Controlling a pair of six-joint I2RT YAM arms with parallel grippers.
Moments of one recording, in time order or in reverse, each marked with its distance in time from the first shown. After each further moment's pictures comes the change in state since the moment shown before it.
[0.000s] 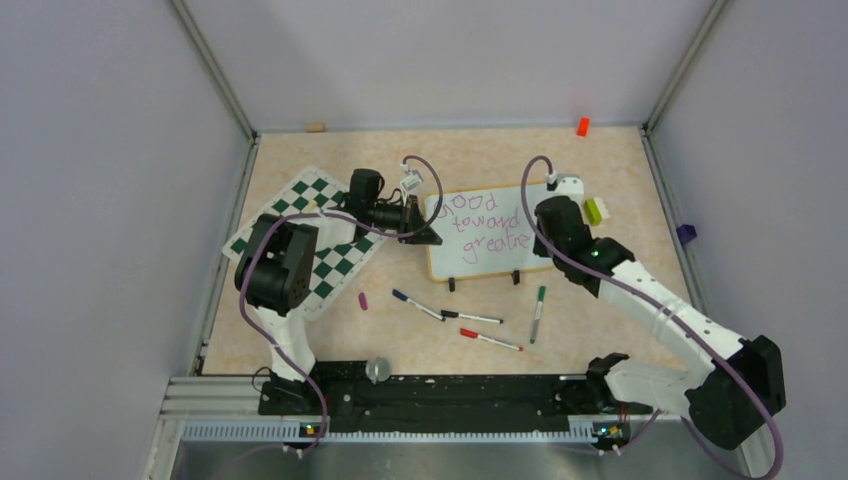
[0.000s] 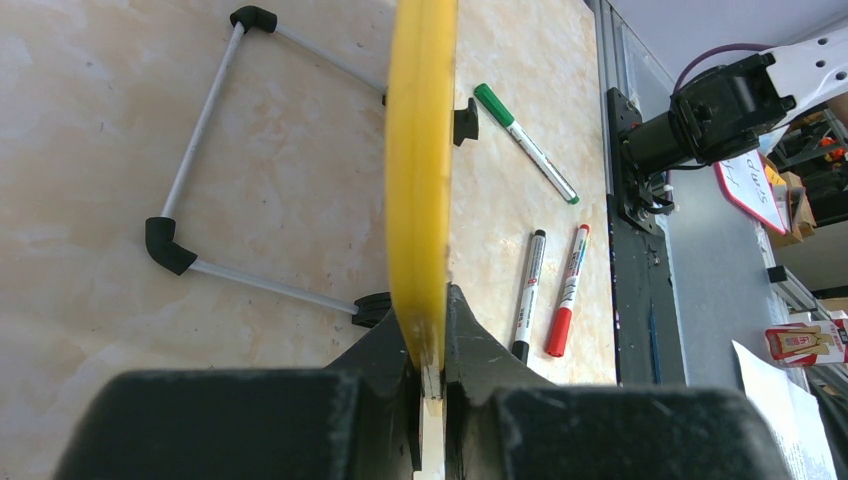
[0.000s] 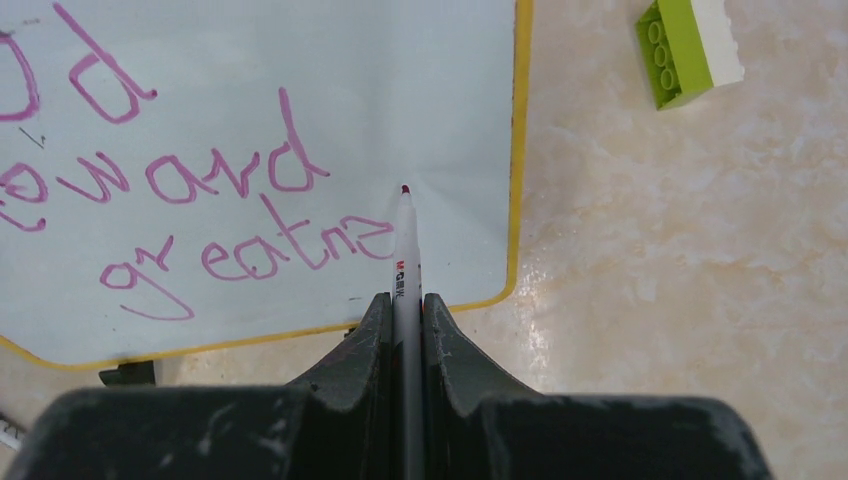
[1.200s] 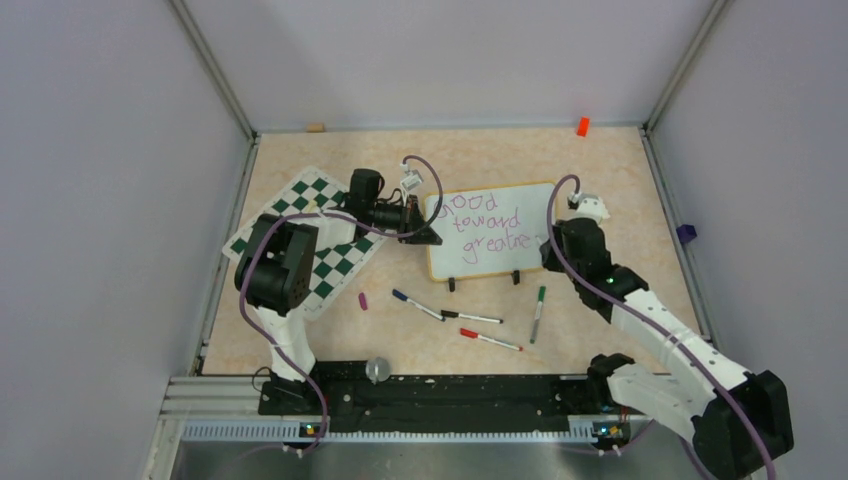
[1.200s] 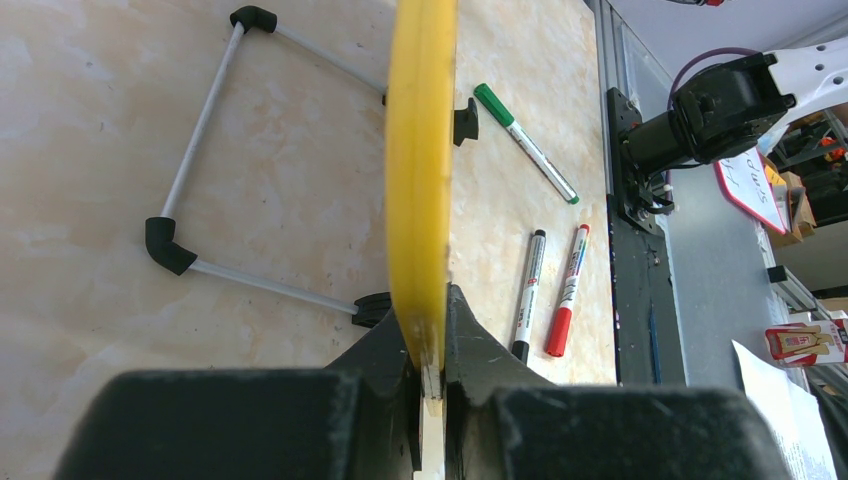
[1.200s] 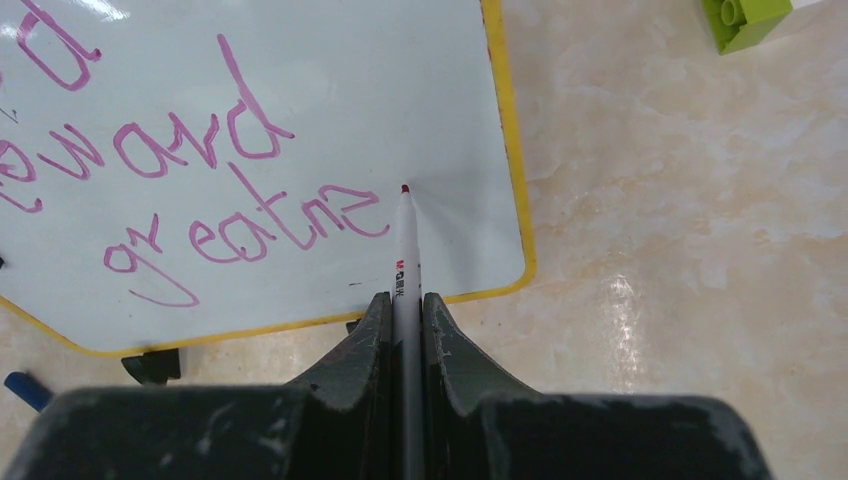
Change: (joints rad) left arm 0.000 0.000 0.000 0.000 0.000 0.000; right arm -0.135 -0.170 -0.254 0.211 -0.193 0.055
